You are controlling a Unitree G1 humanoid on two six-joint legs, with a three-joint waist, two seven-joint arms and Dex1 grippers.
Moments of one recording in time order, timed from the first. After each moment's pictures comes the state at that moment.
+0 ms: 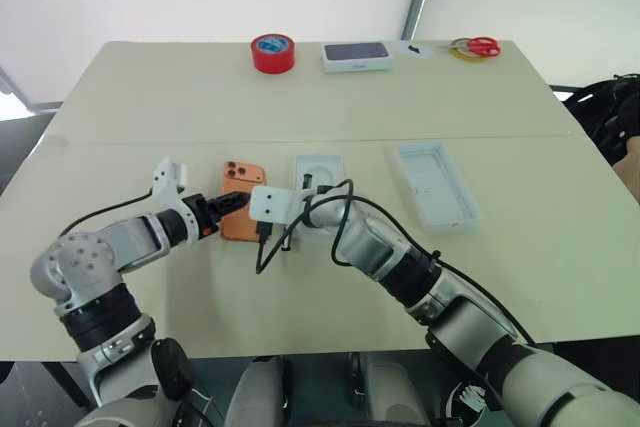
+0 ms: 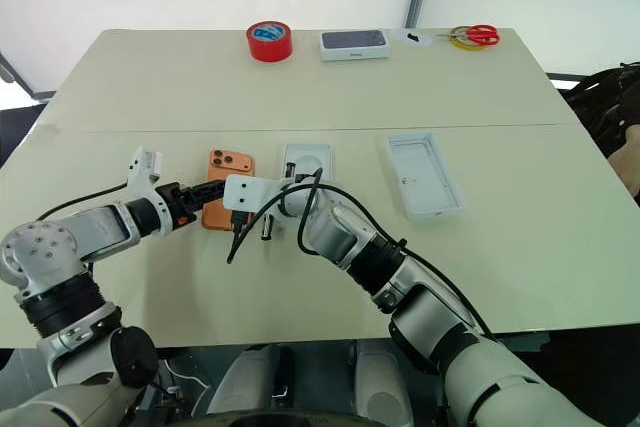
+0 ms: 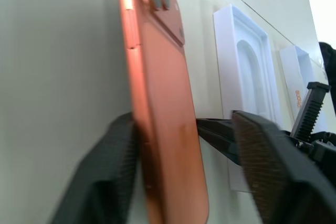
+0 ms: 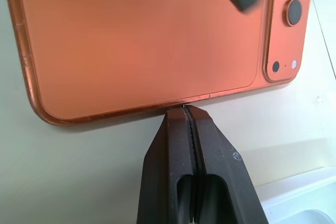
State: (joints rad) left arm -0.51 0.27 0.70 -0.17 -0.84 1.61 -0.12; right arm -0.82 -0.09 0.66 0.25 -0.39 0.53 0.71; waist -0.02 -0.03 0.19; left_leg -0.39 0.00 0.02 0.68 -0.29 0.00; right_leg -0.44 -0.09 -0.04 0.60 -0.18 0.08
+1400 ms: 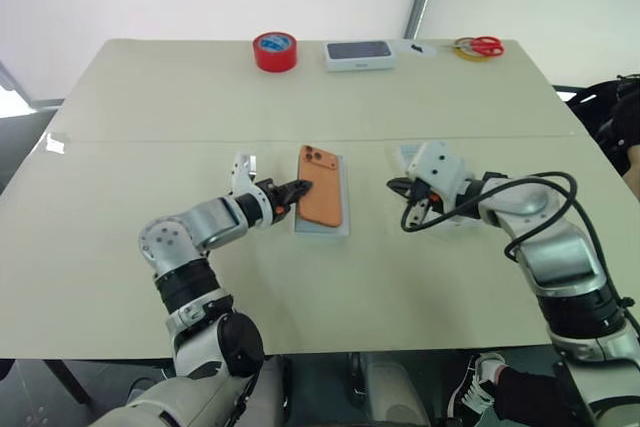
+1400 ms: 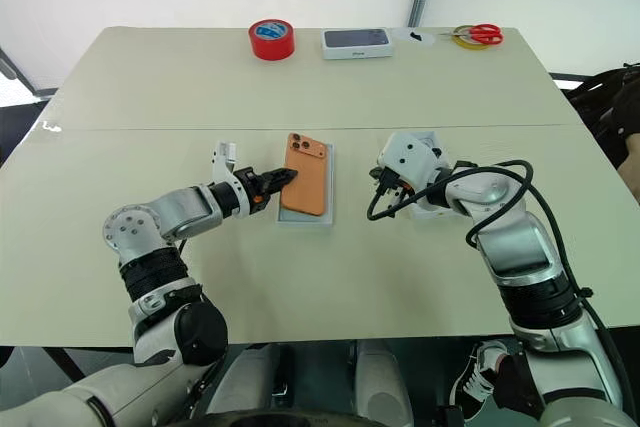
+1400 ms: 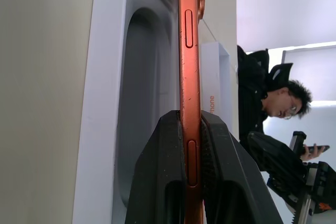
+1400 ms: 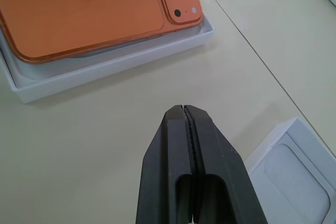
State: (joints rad) left arm -0.70 -0.09 0.73 0.08 -0.97 1.50 0.14; right arm -0.47 -0.67 0.10 -0.28 0.02 0.65 0.87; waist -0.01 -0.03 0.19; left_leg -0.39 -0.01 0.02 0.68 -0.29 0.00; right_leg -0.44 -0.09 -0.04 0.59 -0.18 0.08
